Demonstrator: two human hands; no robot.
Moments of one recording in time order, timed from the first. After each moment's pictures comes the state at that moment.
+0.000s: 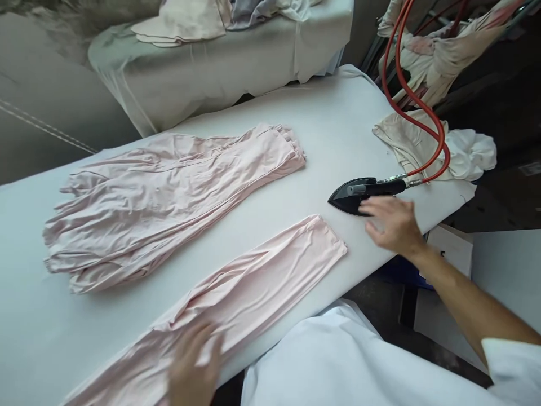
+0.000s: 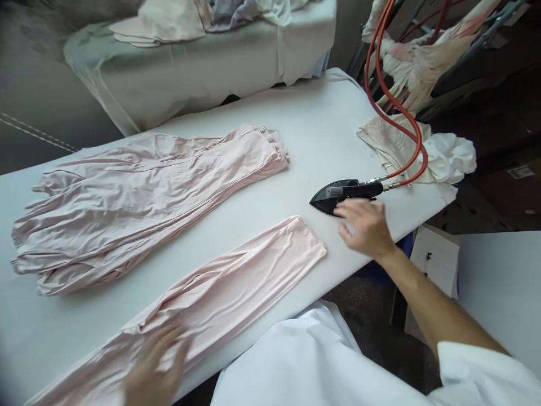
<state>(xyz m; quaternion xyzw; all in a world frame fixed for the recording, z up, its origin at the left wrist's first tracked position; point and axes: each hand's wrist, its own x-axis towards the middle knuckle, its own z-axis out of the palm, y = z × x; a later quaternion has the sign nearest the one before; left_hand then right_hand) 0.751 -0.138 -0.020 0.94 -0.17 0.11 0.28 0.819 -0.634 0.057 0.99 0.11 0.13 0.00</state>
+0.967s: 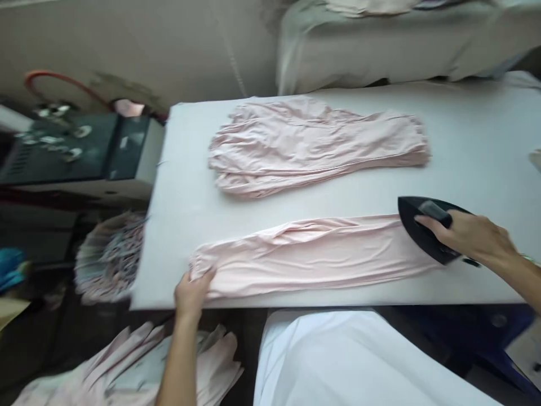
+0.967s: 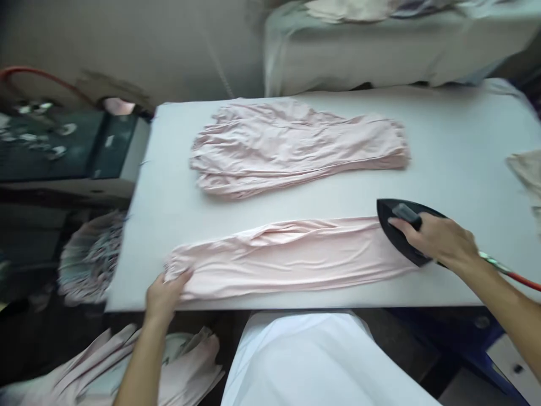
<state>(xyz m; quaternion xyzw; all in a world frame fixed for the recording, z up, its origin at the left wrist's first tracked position) 0.683 0.040 -0.056 0.83 0.47 -0.10 0.28 0.854 -0.511 0.074 0.98 -0.11 -0.14 0.09</state>
